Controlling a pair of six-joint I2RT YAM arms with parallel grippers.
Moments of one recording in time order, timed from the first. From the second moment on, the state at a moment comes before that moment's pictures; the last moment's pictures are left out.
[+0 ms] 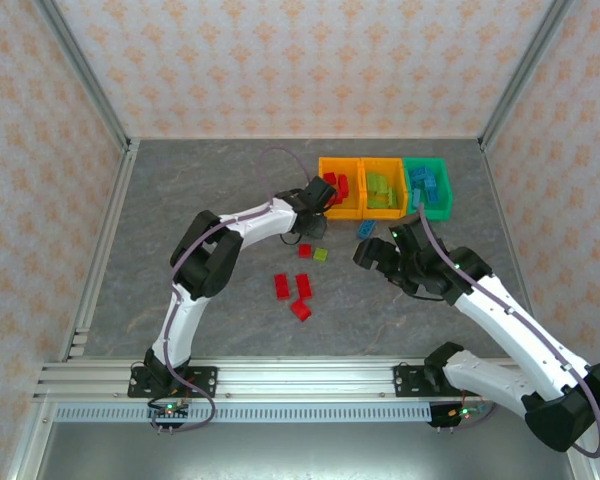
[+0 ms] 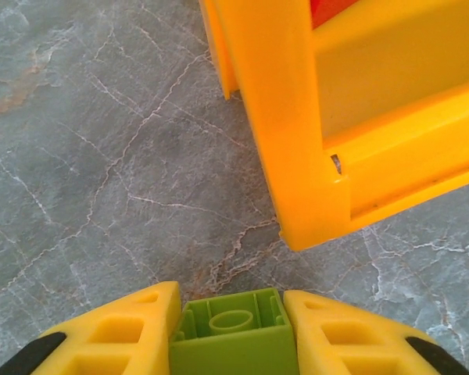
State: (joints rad) left arm -0.63 2.20 1.65 -0.55 -0.17 -0.32; right arm 0.58 0.96 0.95 -0.93 -0.03 0.95
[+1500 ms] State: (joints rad) left arm -0.79 1.70 1.56 -0.28 -0.10 -0.08; right arm 0.59 0.87 0.87 -0.90 0.17 1.01
